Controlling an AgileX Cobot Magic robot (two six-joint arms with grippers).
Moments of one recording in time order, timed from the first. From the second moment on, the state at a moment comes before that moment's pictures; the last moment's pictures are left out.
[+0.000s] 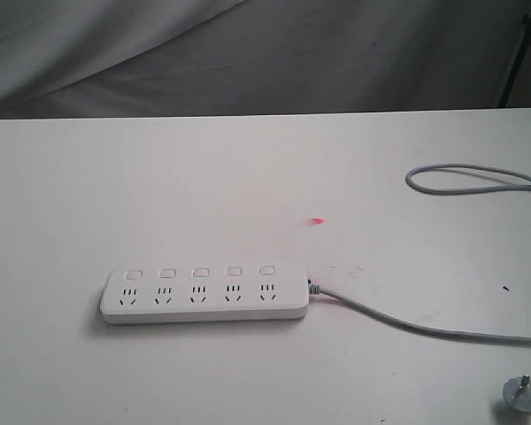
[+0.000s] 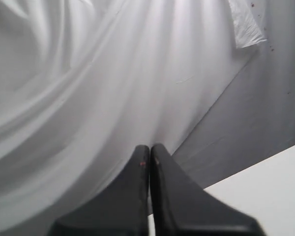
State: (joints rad) left arm -0.03 0.43 -0.88 -0.43 0.56 0.82; right arm 0.12 0.06 0.00 0.04 0.14 0.10
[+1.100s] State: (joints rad) left arm 0.00 0.04 -0.01 -0.61 0.10 0.67; right arm 0.12 0.06 0.00 0.04 0.14 0.10
